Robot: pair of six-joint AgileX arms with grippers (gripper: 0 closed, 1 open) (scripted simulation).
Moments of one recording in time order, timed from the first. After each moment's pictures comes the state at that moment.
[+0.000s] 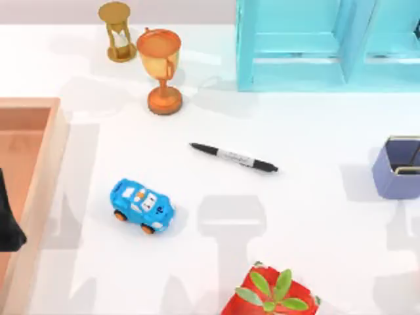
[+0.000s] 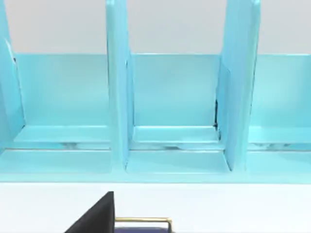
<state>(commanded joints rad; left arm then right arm) 0.00 0.00 0.00 0.00 0.00 0.00 0.00 0.00 0.00 0.00 0.00 0.00</state>
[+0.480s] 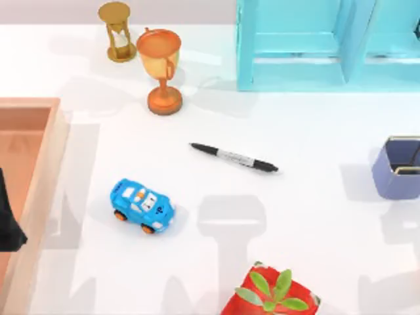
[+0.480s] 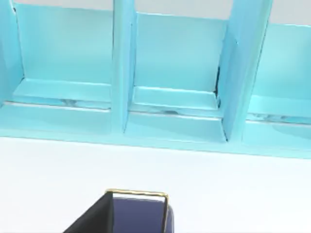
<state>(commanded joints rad) 0.00 0.00 0.00 0.00 0.00 0.00 0.03 0.19 0.20 -0.16 0.02 -0.07</state>
